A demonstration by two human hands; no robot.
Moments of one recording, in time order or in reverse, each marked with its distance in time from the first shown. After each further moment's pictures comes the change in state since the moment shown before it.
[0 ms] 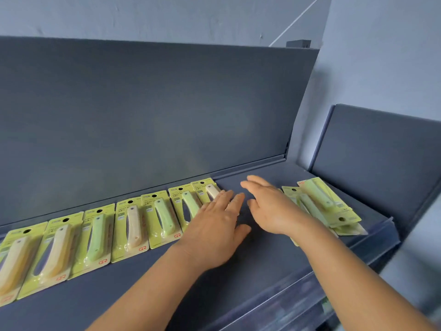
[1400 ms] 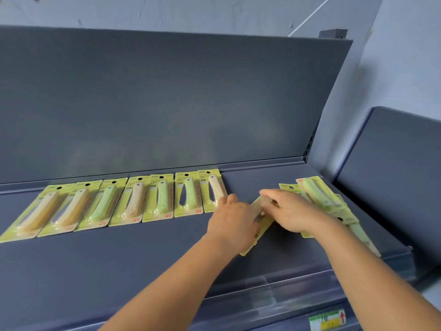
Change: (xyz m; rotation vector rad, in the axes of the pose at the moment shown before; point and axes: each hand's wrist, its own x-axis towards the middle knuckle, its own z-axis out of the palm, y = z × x) left_hand 0.045 0.076 0.018 0.073 -0.041 -0.366; right_hand 0.019 0.085 -0.010 0.002 -0.200 -0.101
